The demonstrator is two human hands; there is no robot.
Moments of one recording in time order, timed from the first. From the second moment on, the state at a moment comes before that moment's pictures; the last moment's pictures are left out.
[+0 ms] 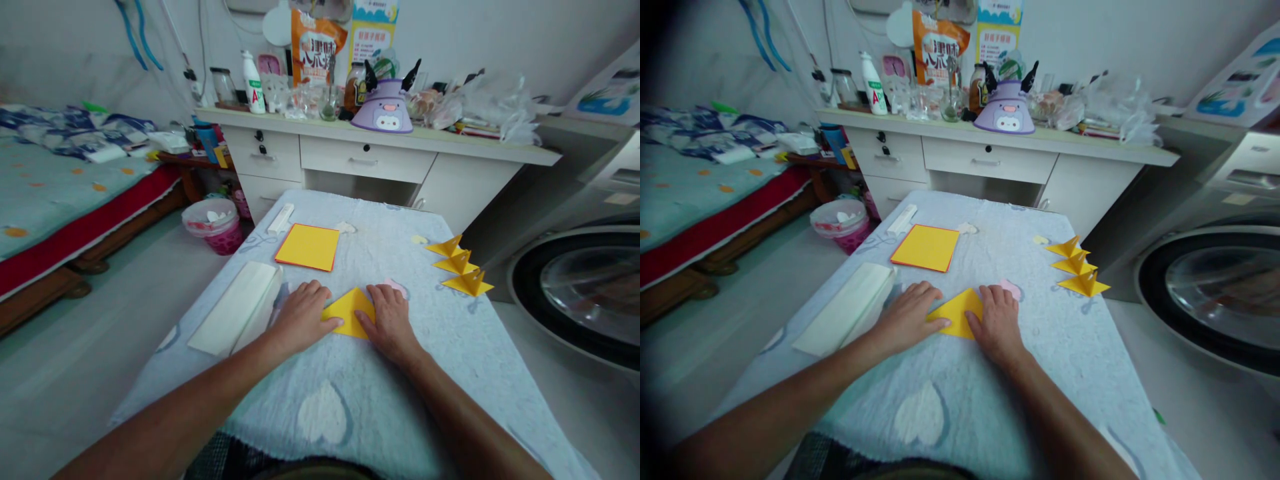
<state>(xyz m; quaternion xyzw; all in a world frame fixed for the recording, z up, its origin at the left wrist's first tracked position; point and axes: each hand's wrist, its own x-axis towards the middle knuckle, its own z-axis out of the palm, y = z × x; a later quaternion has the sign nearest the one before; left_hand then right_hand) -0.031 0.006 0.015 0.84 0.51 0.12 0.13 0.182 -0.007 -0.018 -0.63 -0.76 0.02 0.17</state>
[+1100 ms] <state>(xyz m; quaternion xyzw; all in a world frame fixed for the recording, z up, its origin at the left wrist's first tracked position) -0.034 0.030 0.001 0.49 0.44 0.41 0.63 0.197 -0.041 0.021 -0.40 -0.81 -0.11 0.41</state>
